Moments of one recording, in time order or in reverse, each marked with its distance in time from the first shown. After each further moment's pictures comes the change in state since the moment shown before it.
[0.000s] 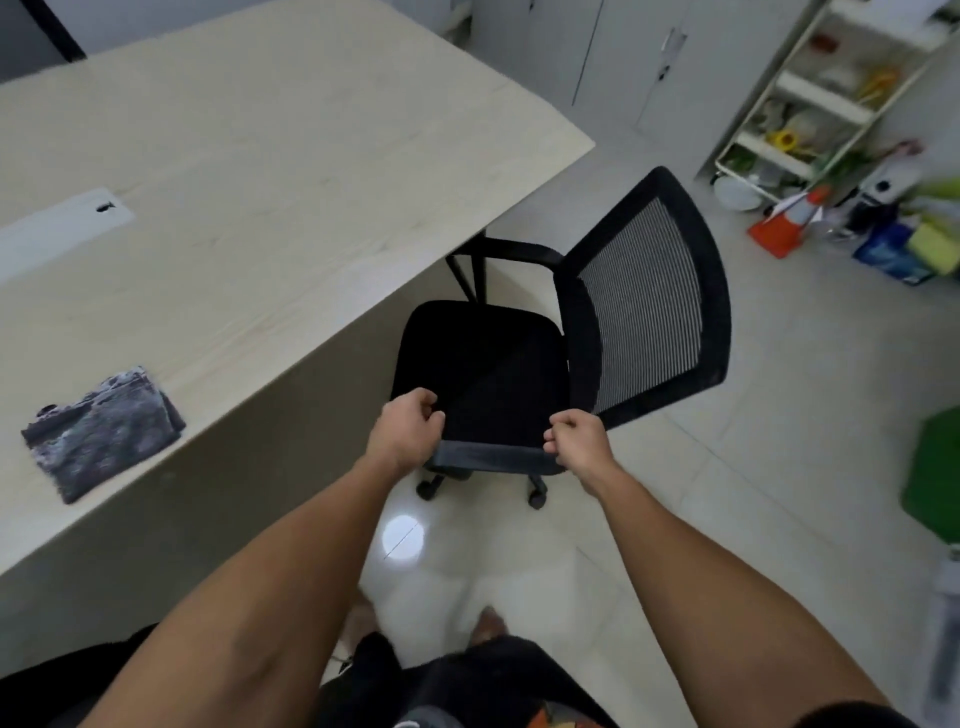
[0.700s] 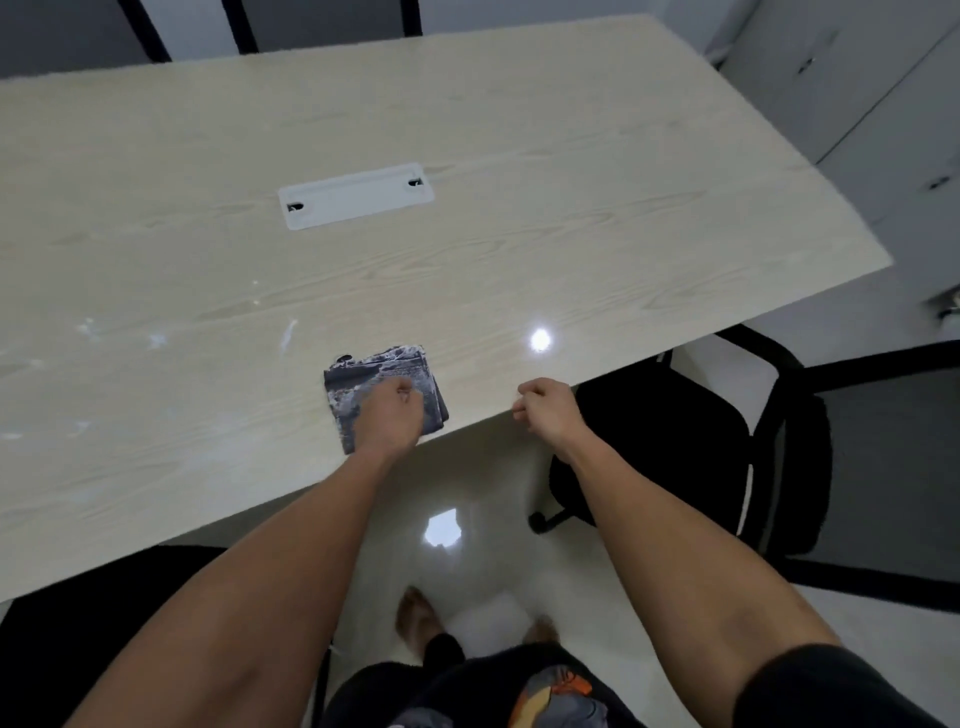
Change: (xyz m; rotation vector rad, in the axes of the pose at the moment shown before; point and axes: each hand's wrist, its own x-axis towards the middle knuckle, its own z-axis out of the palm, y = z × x) left_hand 0.002 -0.256 -0.252 -0.368 0.386 -0.388; right_hand -0.049 -0.191 0.373 -0.288 -0.430 -0.233
